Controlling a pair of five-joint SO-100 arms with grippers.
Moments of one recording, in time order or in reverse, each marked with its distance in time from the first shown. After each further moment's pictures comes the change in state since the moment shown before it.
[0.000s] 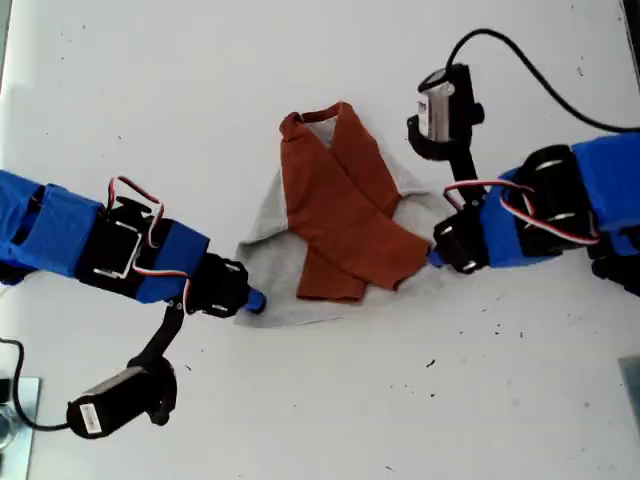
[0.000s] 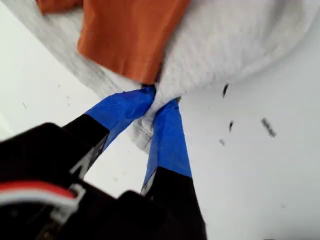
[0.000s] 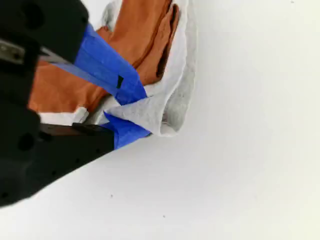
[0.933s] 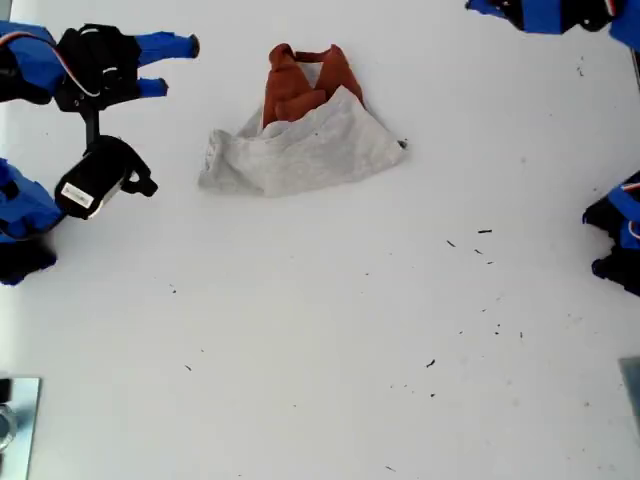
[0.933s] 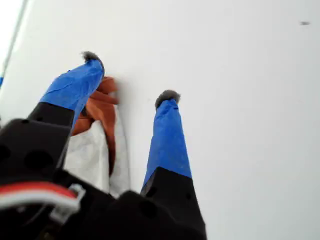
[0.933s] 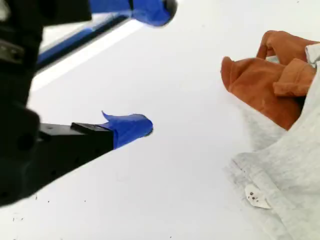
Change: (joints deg) arm 0 -54.5 48.9 37.4 -1.7 17.5; arm 1 60.5 0.4 3.7 -37.1 -8.3
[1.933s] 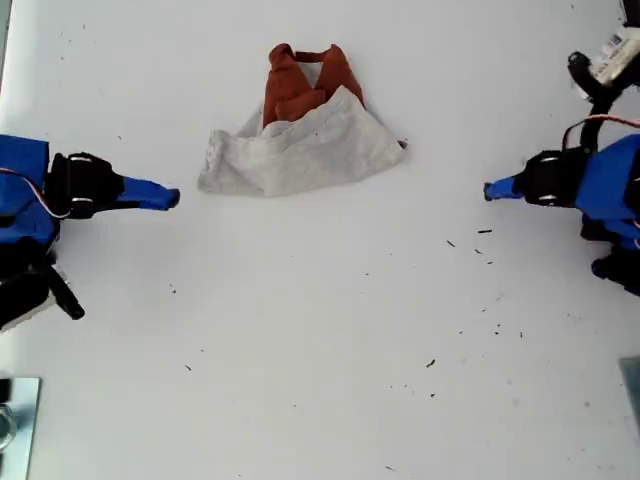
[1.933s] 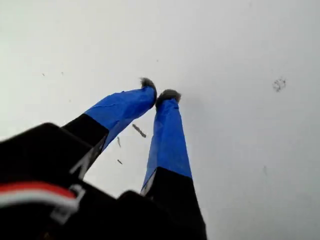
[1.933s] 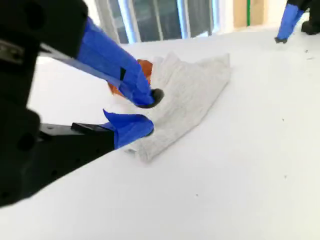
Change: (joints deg) arm 0 33.0 60.2 41.0 13.9 -7.6; arm 1 -33.8 79.8 58.6 40.4 2.9
